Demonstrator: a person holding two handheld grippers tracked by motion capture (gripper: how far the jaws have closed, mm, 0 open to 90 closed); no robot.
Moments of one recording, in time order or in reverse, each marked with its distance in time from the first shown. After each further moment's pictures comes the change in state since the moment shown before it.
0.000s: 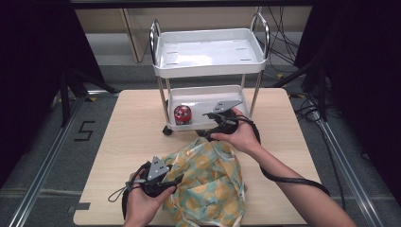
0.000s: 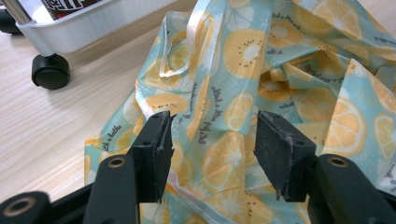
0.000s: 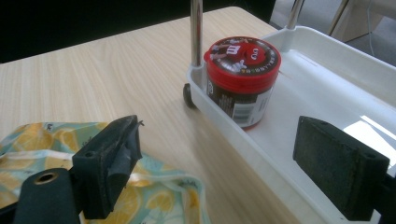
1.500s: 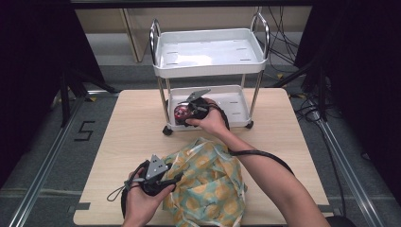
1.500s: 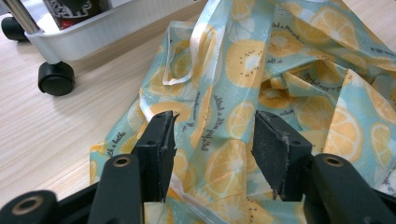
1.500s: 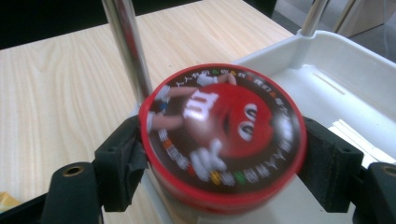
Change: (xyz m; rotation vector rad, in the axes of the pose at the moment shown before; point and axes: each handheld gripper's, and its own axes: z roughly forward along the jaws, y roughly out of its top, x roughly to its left) left arm 0.002 0.004 -0.004 -0.013 0.001 0.004; right arm -0.036 0.030 0.114 0.086 0.009 -0.014
